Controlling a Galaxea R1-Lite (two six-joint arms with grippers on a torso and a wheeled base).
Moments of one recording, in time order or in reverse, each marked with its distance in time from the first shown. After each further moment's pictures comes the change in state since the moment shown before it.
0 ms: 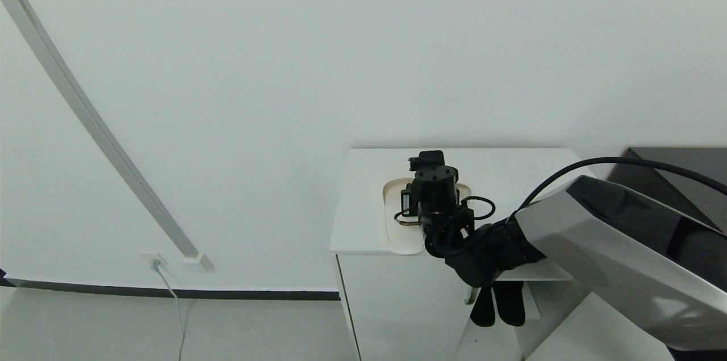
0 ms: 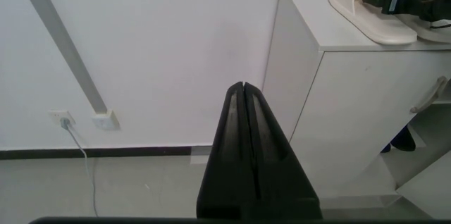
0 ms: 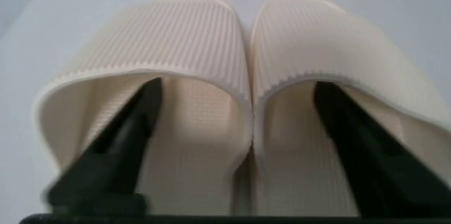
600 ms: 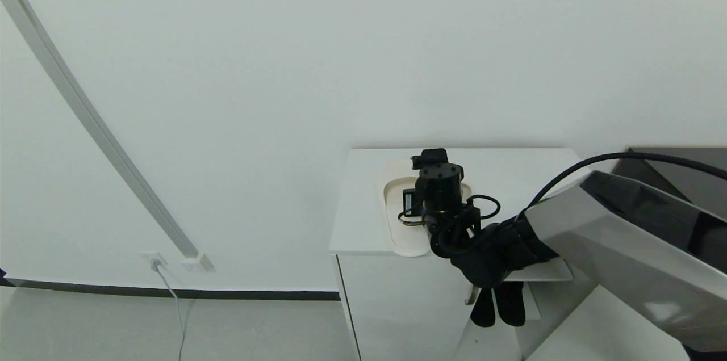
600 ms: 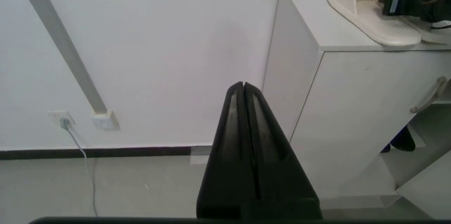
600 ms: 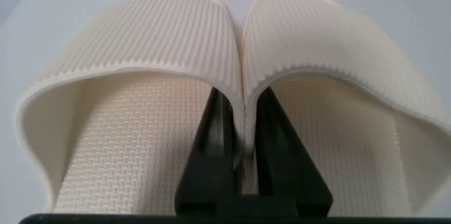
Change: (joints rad) left arm 0.000 0.000 0.000 0.000 0.000 0.000; right arm 0.003 -0.057 0.063 -0.005 0.029 0.000
